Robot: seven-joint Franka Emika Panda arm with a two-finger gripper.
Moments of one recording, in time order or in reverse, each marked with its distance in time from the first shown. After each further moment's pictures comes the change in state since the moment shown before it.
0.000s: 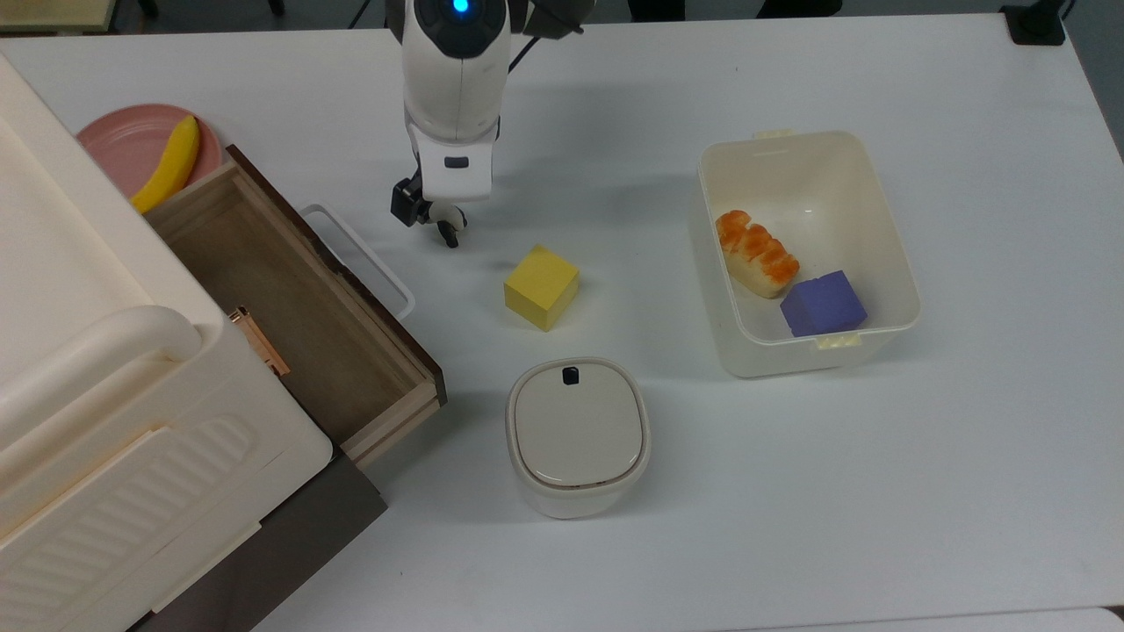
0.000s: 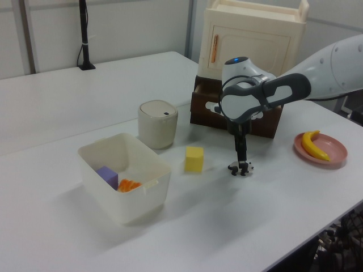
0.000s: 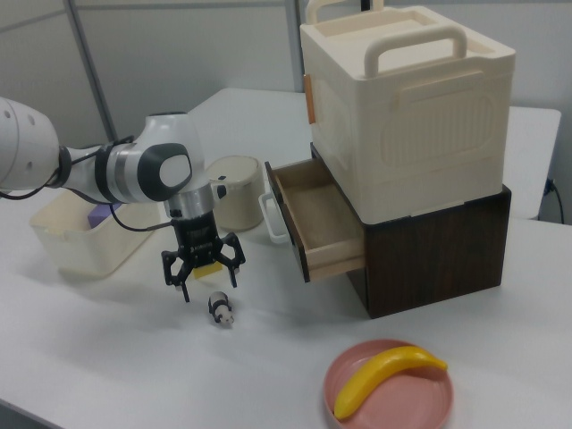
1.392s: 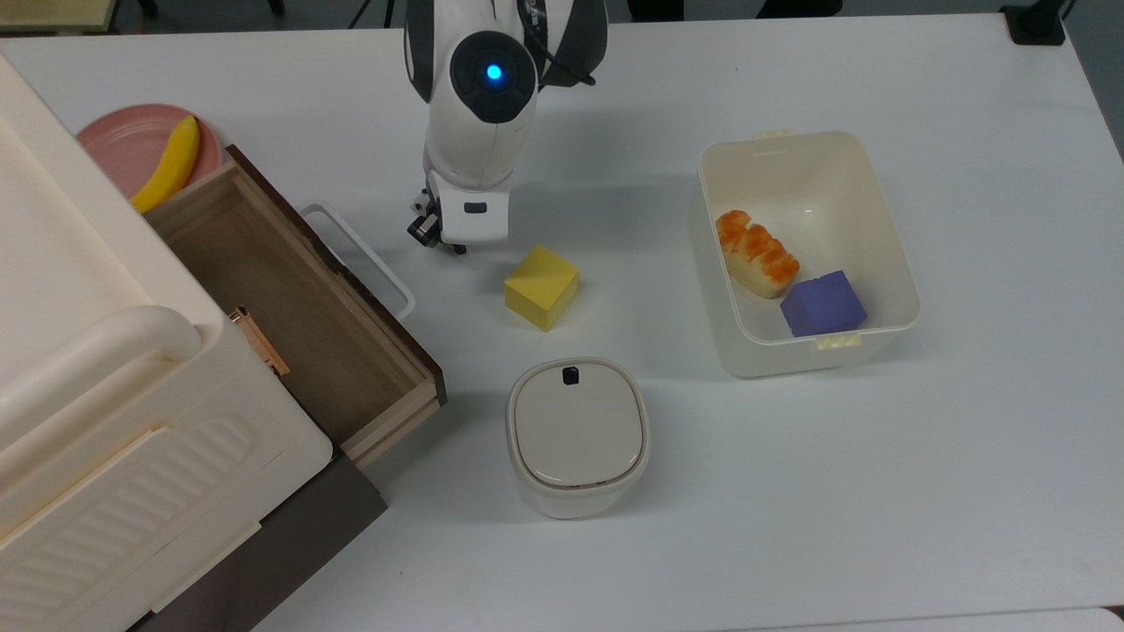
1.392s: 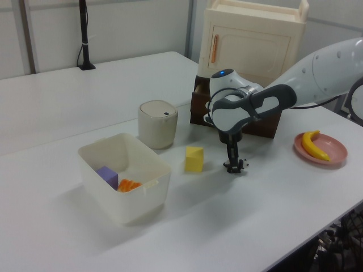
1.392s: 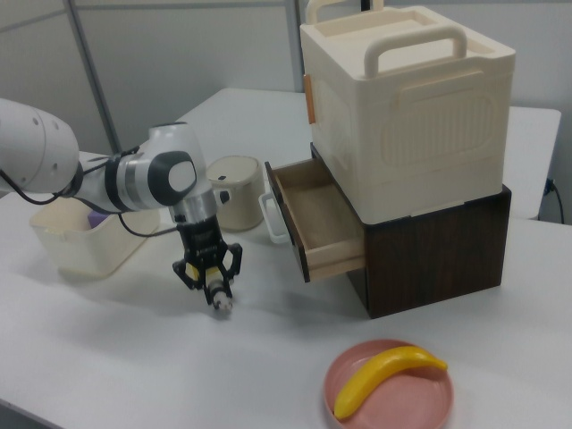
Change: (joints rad) arm -0.001 0.109 0.034 0.067 -0.075 0.027 0.092
